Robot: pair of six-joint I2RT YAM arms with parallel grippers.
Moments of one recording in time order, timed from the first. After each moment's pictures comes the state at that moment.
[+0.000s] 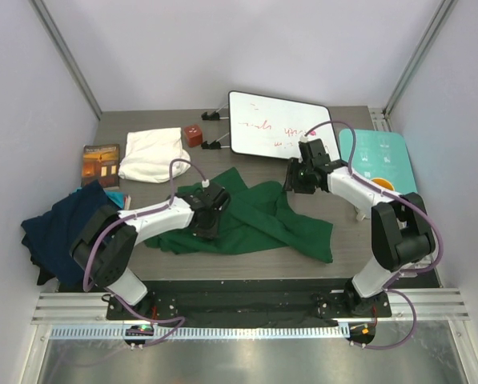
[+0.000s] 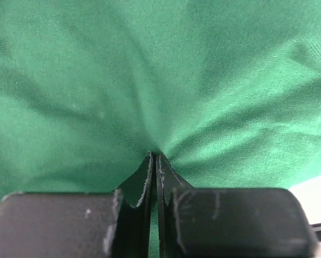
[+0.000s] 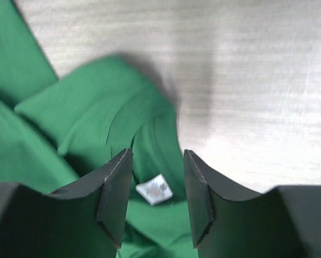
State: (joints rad) left arm -0.73 1.60 0.91 -0.58 -0.12 -0.51; right arm 0.34 1.61 1.06 -0.39 -0.06 0.45
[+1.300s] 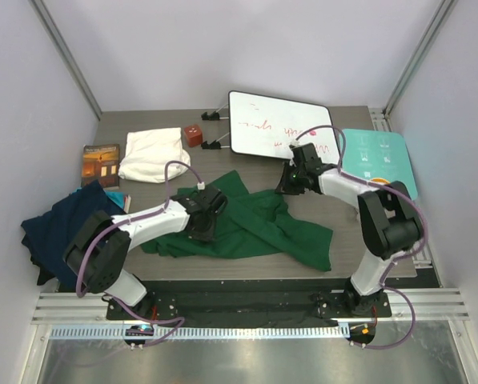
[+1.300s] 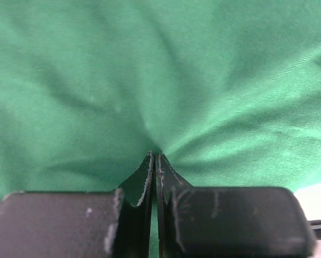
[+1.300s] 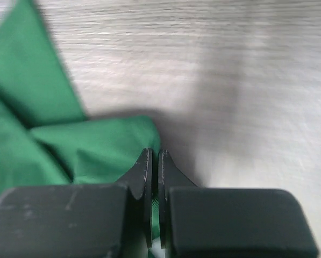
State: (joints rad) left arm -0.73 1.54 0.86 -0.61 -0.14 -0.52; right arm 0.37 1.78 1.06 -0.19 -0.18 0.48
